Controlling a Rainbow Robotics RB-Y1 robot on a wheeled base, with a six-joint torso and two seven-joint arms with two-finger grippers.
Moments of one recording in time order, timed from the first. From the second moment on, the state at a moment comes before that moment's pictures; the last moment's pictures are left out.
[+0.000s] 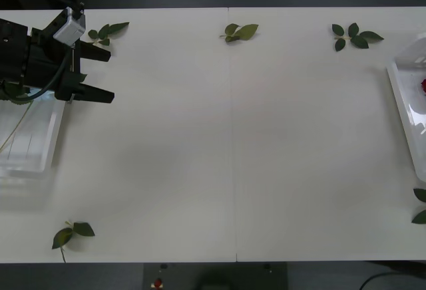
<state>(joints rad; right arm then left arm) -0.64 -1.17 0.51 -0.90 -0.67 0.72 1.46 -0.58 0.92 -0.12 -1.48 1.76 1.34 -2.69</state>
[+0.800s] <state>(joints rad) -0.63 -1.23 0.51 -1.34 -1.96 0.82 2.05 -0.58 0.92 -0.12 -1.48 1.76 1.34 -2.69</state>
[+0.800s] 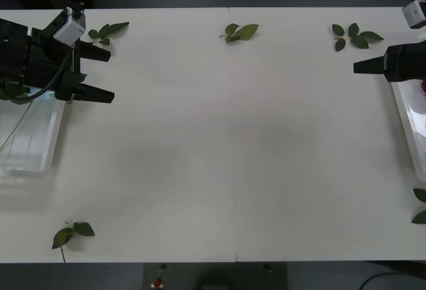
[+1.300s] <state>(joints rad) -0.63 -1.23 0.51 -1.53 -2.30 0.97 2.52 -0.58 0.92 -0.12 -1.48 1.76 1.34 -2.69</state>
